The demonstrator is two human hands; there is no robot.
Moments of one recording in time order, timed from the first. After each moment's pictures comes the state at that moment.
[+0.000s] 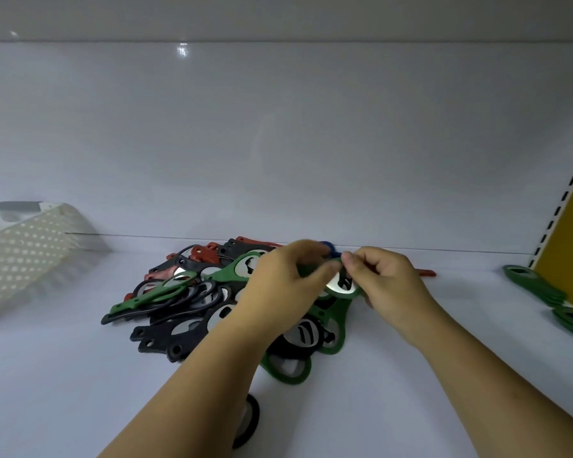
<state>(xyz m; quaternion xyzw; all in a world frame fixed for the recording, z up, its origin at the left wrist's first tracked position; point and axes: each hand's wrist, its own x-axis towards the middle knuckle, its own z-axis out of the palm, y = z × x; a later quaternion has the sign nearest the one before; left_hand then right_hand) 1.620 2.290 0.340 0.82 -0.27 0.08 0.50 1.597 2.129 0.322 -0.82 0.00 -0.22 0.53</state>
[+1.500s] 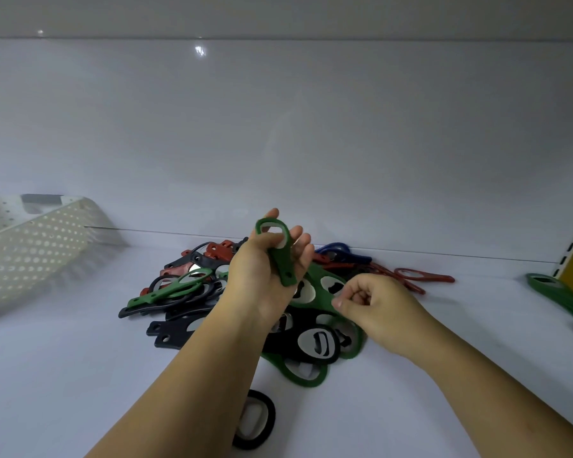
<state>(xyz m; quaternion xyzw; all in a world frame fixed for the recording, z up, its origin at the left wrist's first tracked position) 1.648 2.304 0.345 0.30 -0.02 -0.14 0.94 1.591 2.152 0.316 -0.90 0.02 -0.09 0.43</state>
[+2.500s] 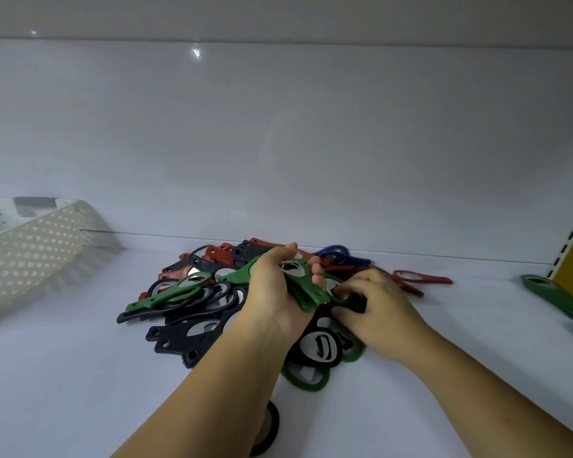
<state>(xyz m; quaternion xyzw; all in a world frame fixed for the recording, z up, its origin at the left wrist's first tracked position) 1.633 2.292 0.341 0.28 0.05 -0.24 0.93 1.605 2.147 0.301 -0.95 0.01 -0.16 0.27</state>
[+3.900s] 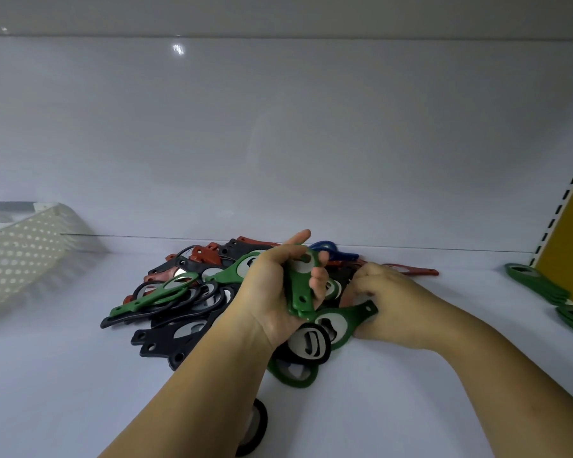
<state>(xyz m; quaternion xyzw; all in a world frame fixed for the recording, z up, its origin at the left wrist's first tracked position) 1.630 2.291 0.344 0.32 -0.03 -0.31 0.89 1.586 2.123 0.328 -0.98 -0.07 -0.06 0.19</state>
